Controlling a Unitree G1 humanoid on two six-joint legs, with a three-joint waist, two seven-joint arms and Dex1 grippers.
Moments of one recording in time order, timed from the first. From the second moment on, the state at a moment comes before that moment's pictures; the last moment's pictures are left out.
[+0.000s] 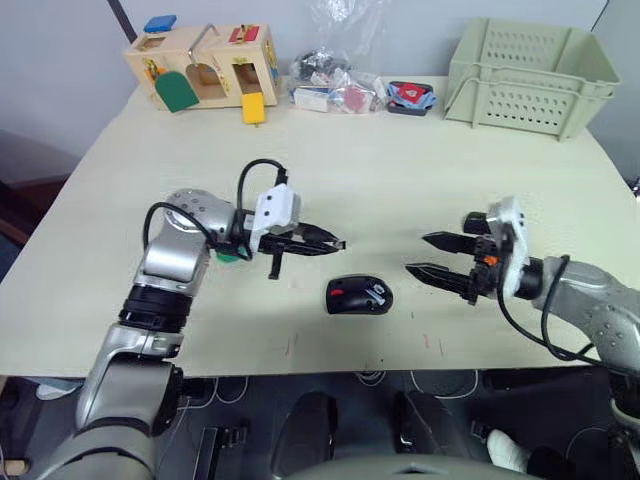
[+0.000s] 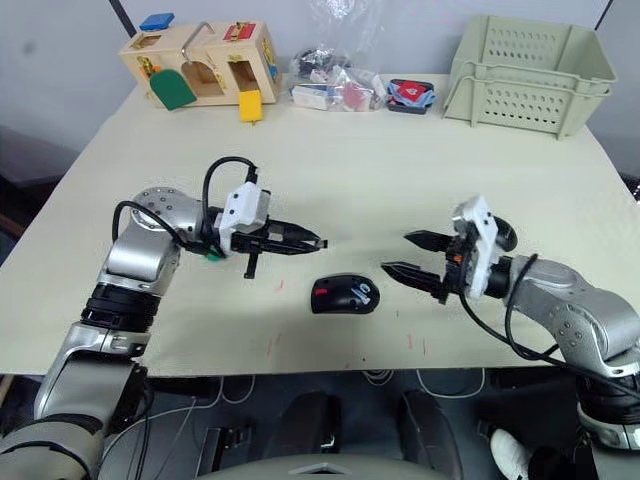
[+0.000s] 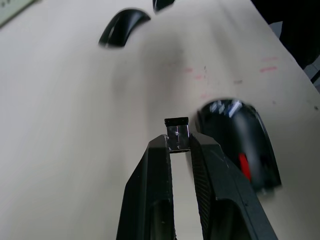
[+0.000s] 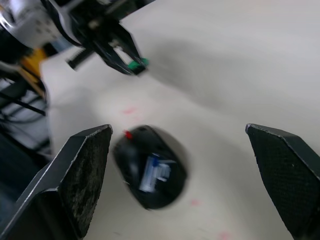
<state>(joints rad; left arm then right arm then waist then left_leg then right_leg) -0.67 0.64 -0.16 0.16 -0.22 0.11 -1.44 -0.30 -0.61 -0.08 -0.42 0.93 0.94 0.67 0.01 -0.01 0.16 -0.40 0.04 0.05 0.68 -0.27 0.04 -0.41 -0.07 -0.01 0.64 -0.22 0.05</state>
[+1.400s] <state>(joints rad) -0.71 0.60 -0.22 0.07 -0.23 0.08 -1.48 -0.50 -0.52 0.07 -0.15 1.94 1.12 -0.27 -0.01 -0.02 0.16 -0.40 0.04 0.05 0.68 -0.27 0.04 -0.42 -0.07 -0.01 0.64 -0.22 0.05</state>
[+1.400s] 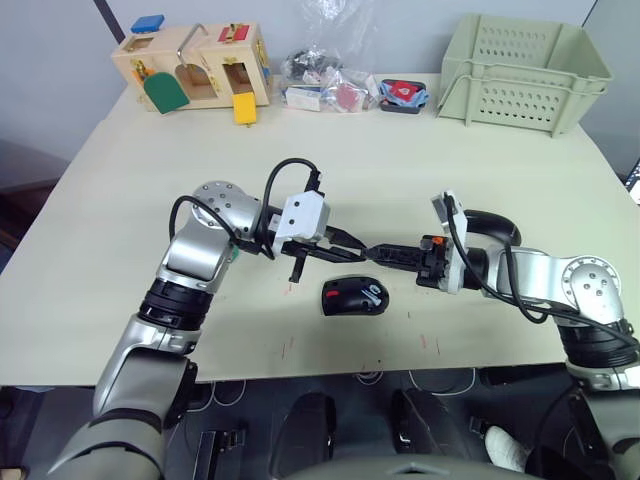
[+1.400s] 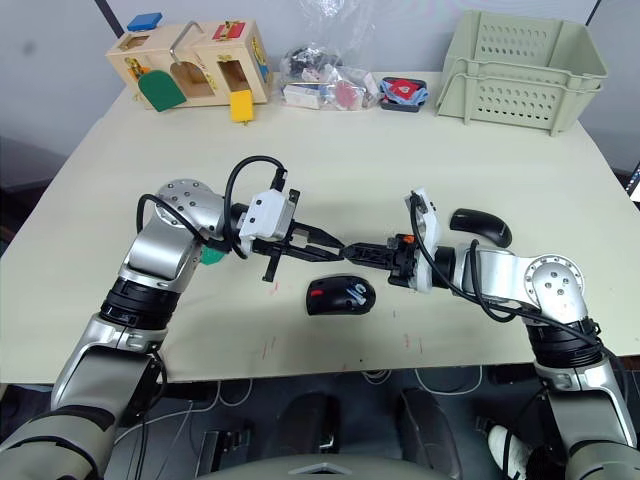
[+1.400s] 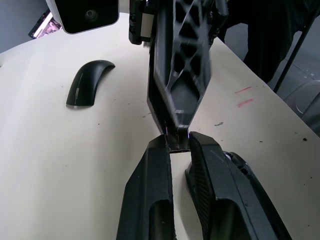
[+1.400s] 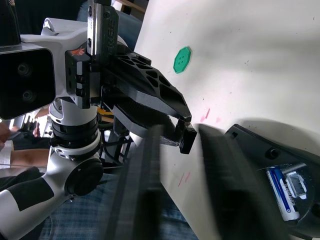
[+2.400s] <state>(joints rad) -0.70 0.61 -0.23 0.08 -0.28 0.11 -1.48 -0.50 -0.58 0.07 -0.16 1.95 1.12 -0.21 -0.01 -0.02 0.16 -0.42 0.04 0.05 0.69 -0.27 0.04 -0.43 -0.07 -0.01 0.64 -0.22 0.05</state>
